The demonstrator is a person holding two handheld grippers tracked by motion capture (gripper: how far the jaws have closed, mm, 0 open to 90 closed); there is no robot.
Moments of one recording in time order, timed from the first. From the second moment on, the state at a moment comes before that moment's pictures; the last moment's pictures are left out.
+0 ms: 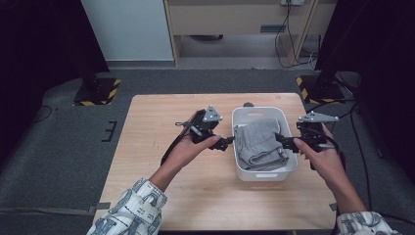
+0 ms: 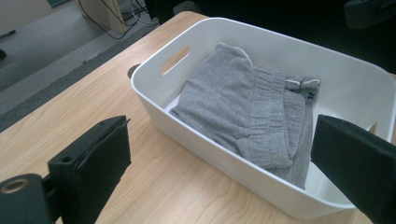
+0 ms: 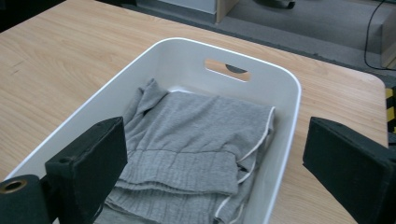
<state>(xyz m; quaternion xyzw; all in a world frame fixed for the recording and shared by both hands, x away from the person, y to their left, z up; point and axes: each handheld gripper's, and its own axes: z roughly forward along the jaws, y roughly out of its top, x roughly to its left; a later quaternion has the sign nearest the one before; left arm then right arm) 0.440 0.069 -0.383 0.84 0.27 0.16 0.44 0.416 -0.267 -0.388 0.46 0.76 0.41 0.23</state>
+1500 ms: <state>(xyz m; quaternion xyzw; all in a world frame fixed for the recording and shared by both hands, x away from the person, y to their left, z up) 0.436 0.176 -0.450 0.83 0.35 0.16 0.41 0.370 -0.355 -0.461 0.57 0.71 0.34 0.25</state>
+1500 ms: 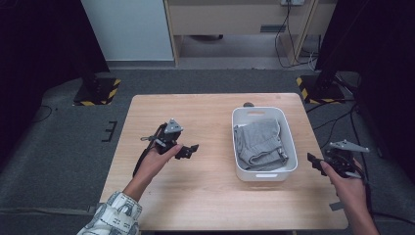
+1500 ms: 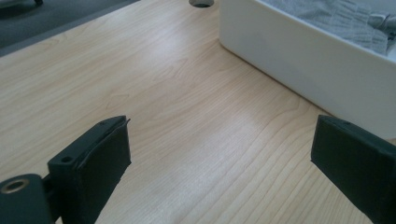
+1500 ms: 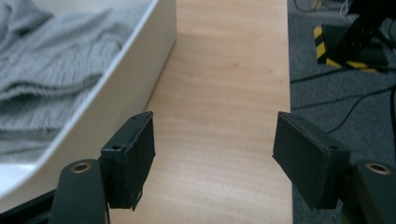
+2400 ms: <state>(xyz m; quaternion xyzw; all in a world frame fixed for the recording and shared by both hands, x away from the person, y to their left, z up) 0.461 0.233 -0.521 0.81 0.44 0.15 0.35 0.420 -0.343 -0.521 0.62 0.69 0.29 0.23</state>
